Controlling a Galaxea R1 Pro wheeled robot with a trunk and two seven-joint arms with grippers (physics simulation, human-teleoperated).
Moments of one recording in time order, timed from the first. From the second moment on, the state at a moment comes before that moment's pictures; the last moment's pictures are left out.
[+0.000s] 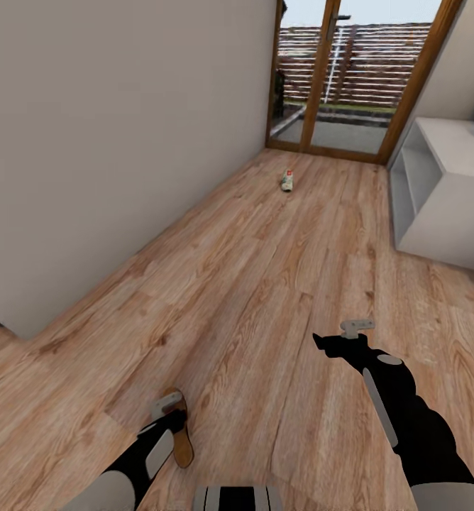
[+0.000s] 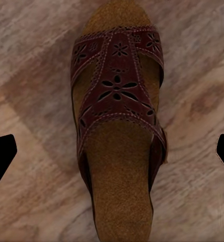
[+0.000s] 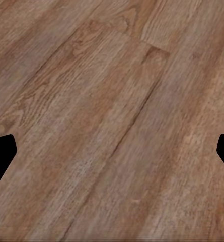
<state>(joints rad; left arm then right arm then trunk) -0.60 -0.13 0.06 -0.35 0.34 0.05 0.29 -0.48 -0.10 -0.03 -1.39 0.00 0.62 0.15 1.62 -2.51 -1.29</state>
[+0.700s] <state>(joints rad) -0.61 -0.13 0.06 -0.36 0.36 0.05 0.29 -0.48 -0.10 -0.03 -1.39 0.00 0.62 0.15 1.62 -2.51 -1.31</state>
